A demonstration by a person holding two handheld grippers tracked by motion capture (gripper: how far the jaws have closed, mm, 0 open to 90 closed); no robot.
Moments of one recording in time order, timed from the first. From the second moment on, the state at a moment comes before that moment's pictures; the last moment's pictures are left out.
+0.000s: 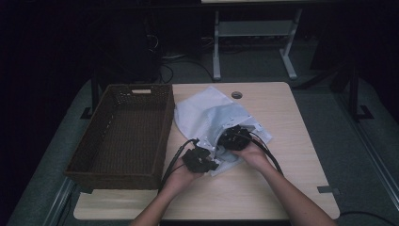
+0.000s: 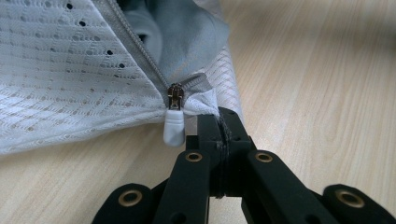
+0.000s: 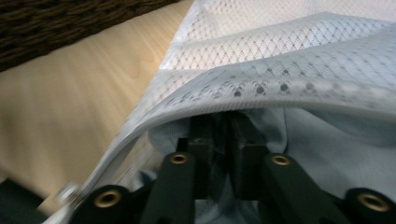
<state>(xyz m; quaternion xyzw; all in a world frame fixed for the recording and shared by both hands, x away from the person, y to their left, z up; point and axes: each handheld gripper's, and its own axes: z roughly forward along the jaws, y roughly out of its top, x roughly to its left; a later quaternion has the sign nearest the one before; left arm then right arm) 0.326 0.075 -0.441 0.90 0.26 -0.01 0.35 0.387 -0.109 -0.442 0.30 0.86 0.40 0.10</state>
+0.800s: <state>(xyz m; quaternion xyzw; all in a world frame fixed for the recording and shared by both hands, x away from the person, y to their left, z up) 0.326 0.077 -0.440 0.90 0.26 0.00 0.35 0.401 -0.261 -0.447 0.41 0.83 0.35 0.13</state>
